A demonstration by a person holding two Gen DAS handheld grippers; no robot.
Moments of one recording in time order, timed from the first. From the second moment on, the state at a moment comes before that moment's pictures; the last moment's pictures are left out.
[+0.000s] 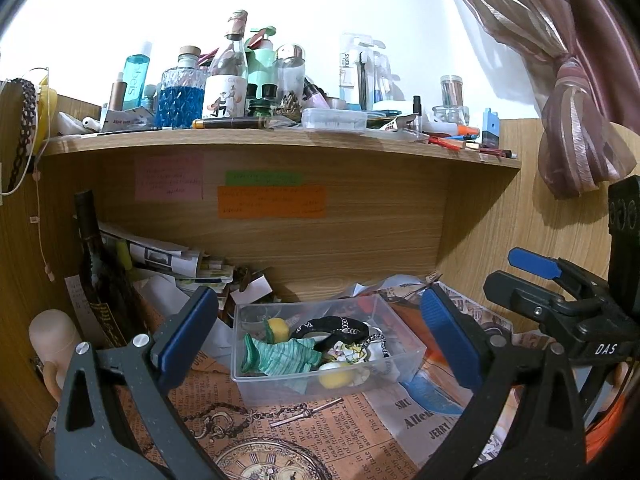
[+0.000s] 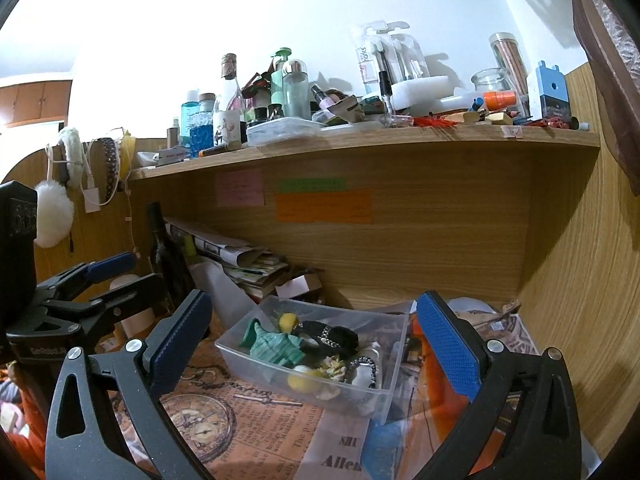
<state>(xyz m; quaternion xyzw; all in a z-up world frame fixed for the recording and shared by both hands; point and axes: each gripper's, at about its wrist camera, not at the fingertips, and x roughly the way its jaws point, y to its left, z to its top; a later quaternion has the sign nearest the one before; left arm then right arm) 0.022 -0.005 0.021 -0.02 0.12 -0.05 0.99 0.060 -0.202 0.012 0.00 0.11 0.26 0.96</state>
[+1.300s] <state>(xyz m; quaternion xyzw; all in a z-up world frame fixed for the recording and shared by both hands) 0.024 0.001 0.019 -0.02 0.12 -0.07 0.99 0.060 -0.198 0.012 0.00 0.11 0.27 0.96</state>
